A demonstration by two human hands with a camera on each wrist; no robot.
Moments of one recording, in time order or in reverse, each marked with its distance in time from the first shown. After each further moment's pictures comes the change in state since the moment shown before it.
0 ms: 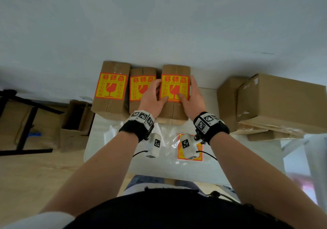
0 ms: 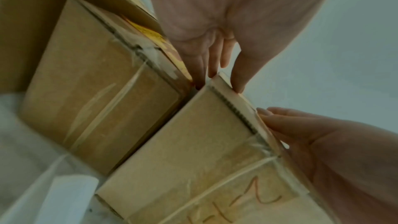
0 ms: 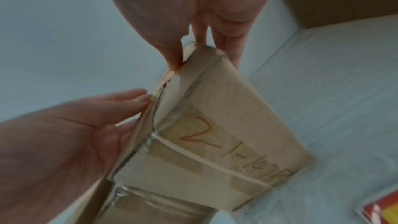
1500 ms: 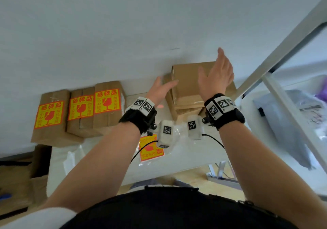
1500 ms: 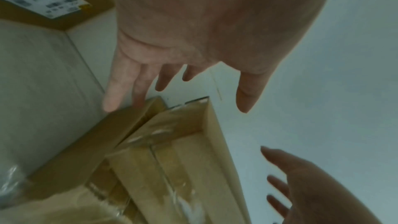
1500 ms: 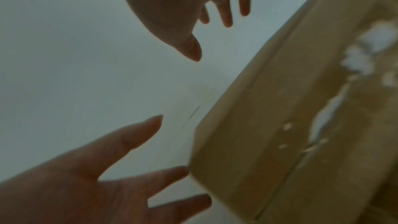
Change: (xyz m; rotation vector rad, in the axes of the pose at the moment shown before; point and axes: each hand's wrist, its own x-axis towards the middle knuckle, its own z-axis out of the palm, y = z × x) left_hand -0.050 0.197 0.130 -0.236 -0.447 -0.278; right_hand -0.072 0.056 -0.232 -0.164 0.783 0.129
